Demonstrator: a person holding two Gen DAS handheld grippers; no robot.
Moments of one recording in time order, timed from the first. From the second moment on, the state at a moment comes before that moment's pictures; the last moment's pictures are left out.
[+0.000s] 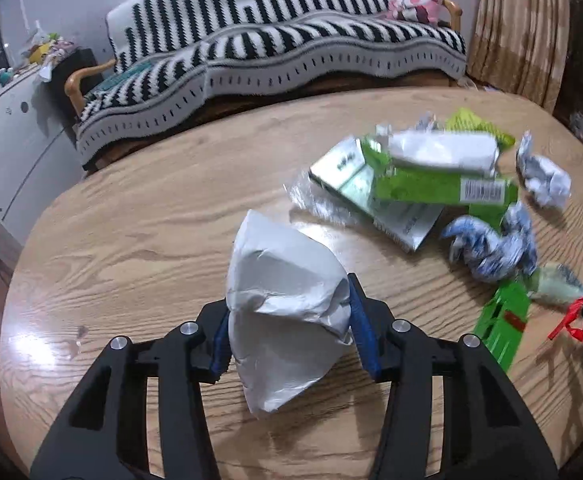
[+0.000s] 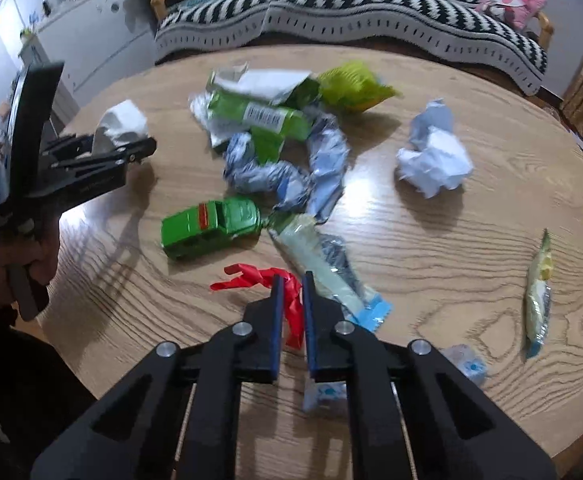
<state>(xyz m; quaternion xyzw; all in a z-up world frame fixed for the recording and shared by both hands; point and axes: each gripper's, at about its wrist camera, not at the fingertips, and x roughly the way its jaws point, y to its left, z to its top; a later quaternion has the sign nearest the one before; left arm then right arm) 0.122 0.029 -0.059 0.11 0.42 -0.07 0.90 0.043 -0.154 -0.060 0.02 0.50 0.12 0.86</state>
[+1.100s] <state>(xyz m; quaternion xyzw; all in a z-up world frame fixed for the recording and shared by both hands) -0.089 -0.419 -0.036 0.16 0.36 -0.46 0.79 -0.243 -0.590 -0.087 0.30 0.42 -0.25 0.82</state>
